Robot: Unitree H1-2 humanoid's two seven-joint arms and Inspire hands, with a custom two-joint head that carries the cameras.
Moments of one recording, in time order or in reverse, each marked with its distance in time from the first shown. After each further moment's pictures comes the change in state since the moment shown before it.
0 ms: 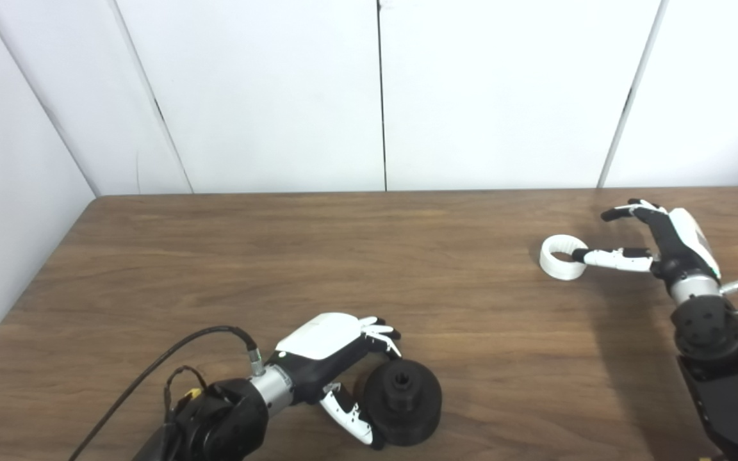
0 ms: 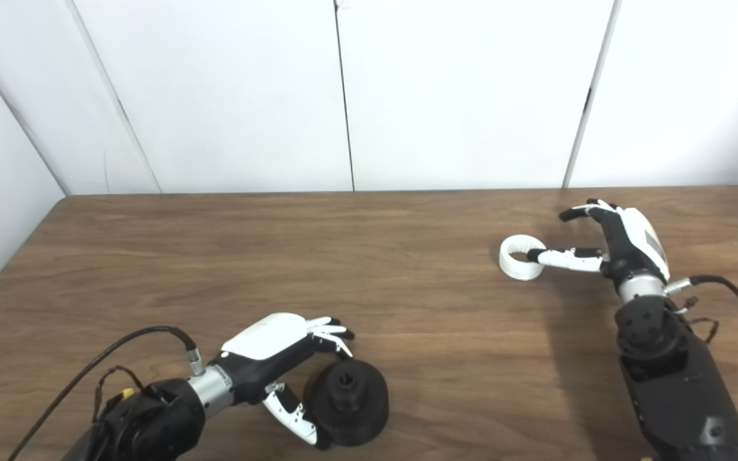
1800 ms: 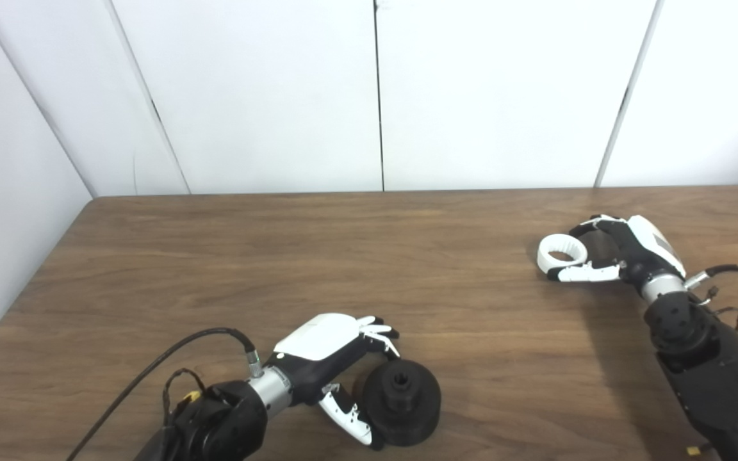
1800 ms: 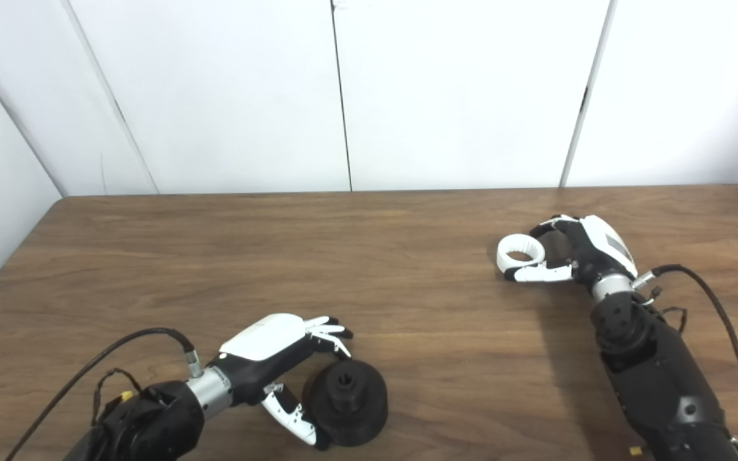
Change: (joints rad) left arm 0.007 -0.004 0.005 -0.005 0.005 0.014 0.005; right arm -0.054 -0.006 0.104 0.140 -0.025 -0.050 0.033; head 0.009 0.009
